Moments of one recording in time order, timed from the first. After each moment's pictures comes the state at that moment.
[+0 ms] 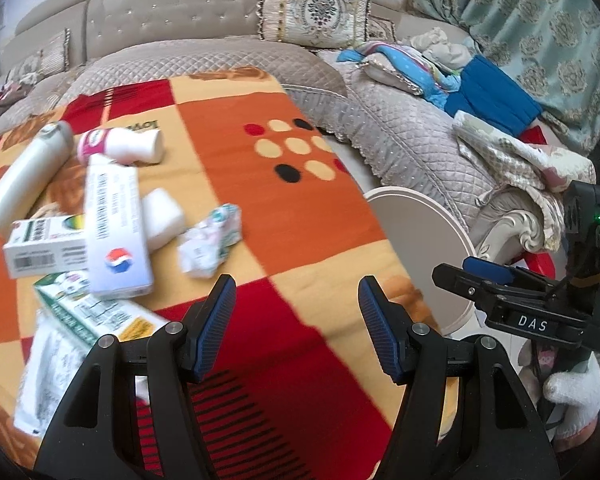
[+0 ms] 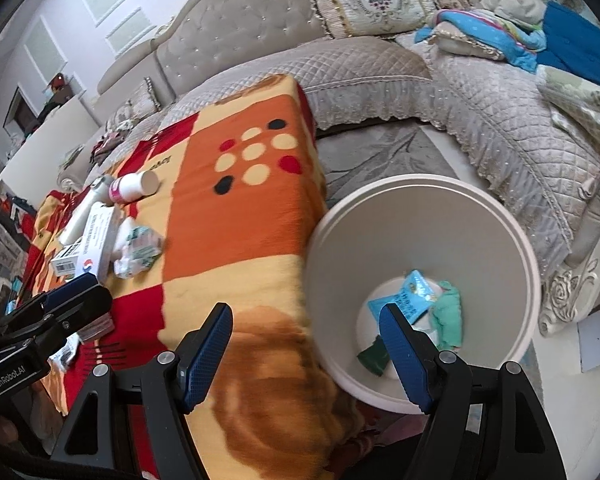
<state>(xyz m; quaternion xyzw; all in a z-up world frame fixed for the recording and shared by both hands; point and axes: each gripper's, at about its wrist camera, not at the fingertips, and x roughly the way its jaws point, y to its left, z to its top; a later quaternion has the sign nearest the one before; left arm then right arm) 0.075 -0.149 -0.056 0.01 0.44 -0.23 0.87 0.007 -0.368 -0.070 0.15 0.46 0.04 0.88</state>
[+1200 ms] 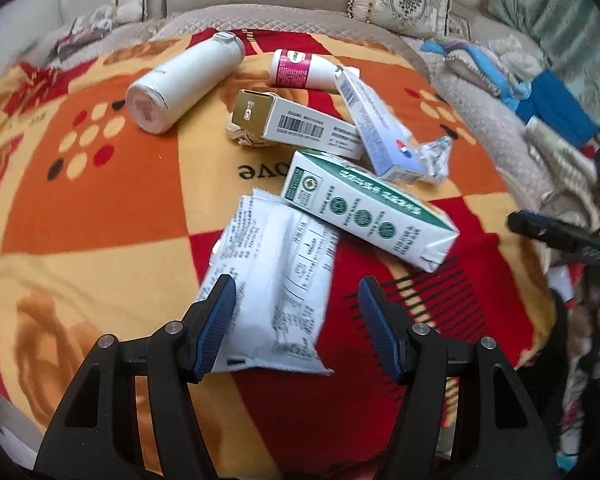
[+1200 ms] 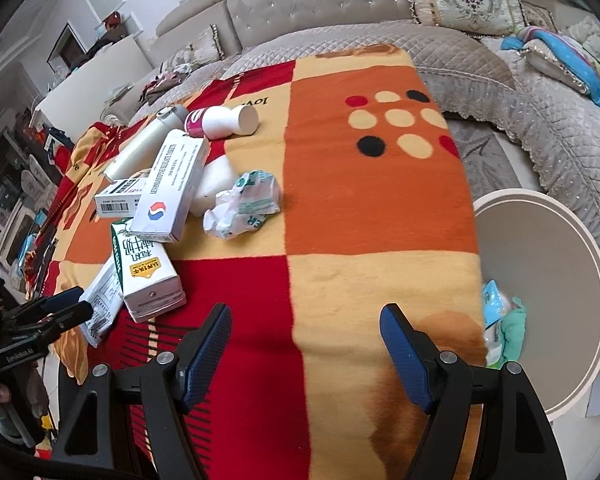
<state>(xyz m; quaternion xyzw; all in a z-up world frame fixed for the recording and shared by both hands) 0.057 0.024 -0.089 0.00 0.49 -0.12 0.86 0.035 -0.253 -0.077 0.08 0.49 0.14 0.86</state>
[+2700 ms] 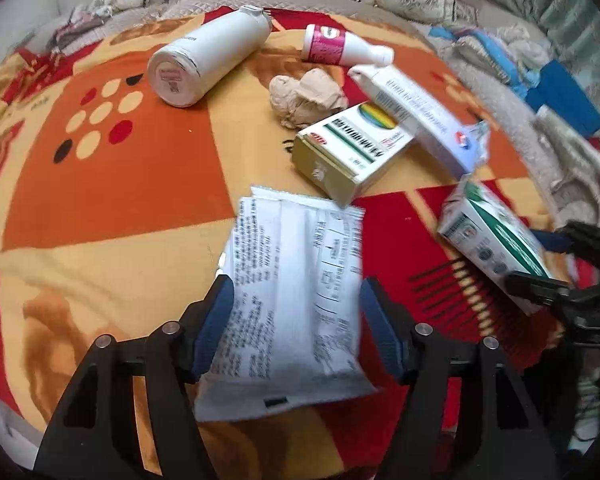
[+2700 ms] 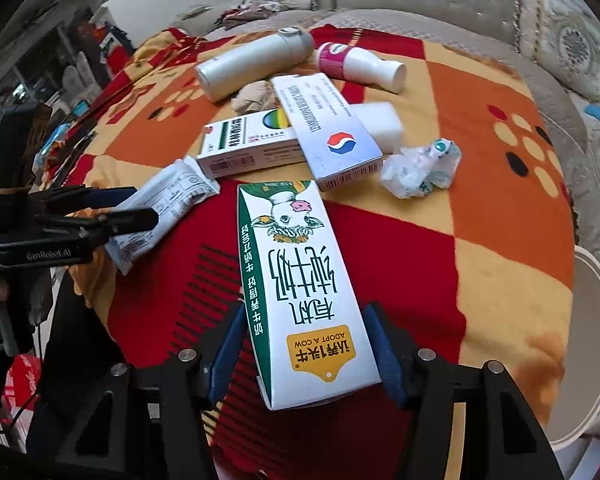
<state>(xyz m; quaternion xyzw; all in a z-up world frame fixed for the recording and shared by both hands) 0.070 0.058 -0.110 0.02 0.52 -0.11 0.85 0.016 -0.145 -0.086 -0.06 0.52 0.23 0.82</state>
